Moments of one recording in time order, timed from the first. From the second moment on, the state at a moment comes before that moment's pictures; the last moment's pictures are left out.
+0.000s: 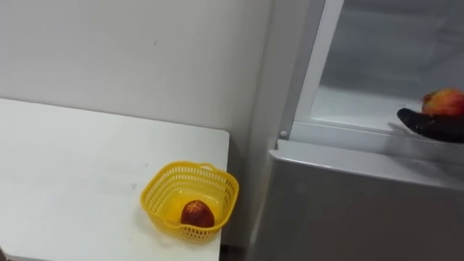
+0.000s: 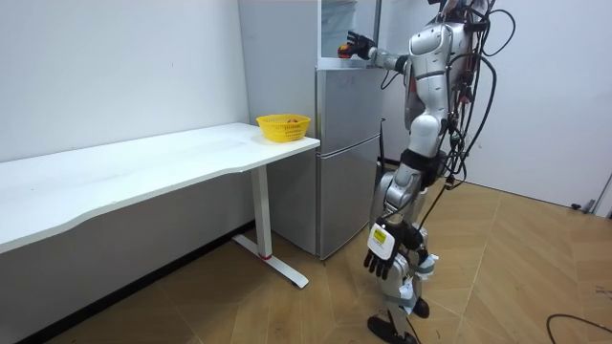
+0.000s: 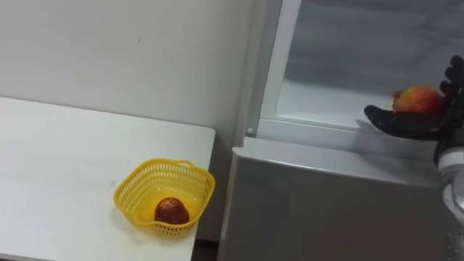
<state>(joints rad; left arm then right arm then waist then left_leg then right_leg) 0.30 0.30 0.03 1.05 0.34 0.07 -0.13 -0.63 -0.65 -0.08 0.62 0.52 -0.11 -0.26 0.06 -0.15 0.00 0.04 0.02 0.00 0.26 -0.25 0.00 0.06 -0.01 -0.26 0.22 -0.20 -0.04</state>
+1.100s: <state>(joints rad) 0.30 0.31 -0.03 1.04 0.34 0.10 -0.12 -0.74 -0.72 0.03 0.80 0.56 -0.14 -0.23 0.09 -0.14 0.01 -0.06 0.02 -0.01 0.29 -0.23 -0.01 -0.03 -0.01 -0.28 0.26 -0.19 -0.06</state>
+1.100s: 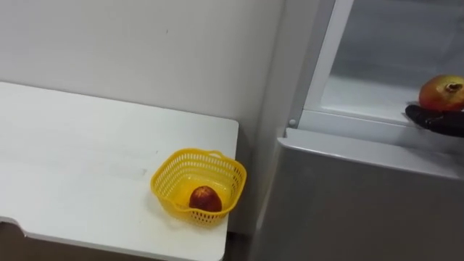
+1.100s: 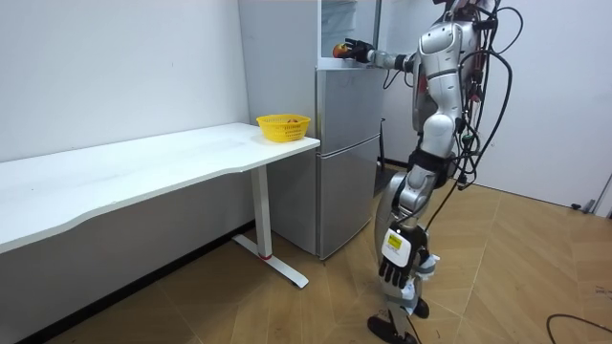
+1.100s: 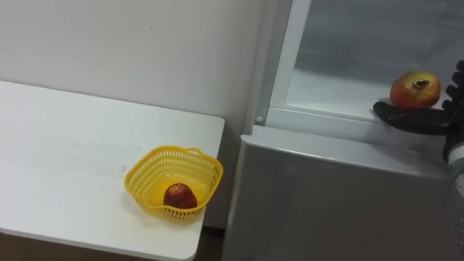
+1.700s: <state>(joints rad) 0.30 0.35 -0.08 1.04 0.27 0.10 -0.10 -0.81 -0.74 0.08 0.90 0.54 -0.15 -0.23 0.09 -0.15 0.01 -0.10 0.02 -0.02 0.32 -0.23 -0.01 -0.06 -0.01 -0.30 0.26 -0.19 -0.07</state>
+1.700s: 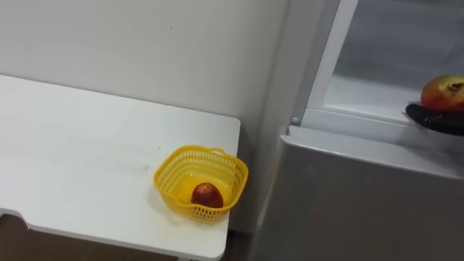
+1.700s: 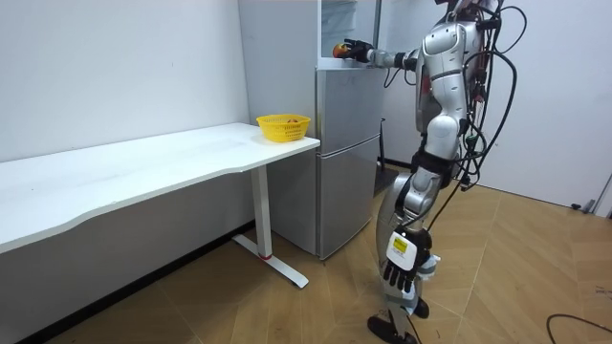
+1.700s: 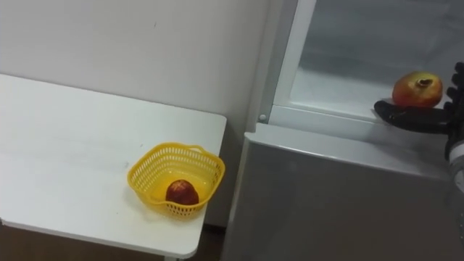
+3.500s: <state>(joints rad) 0.27 0.34 -0.08 1.03 0.27 0.10 -0.15 -0.88 -0.79 0.14 1.02 0.43 -0.13 -0.24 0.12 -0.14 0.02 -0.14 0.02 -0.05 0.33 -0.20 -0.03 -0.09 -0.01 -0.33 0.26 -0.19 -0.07</state>
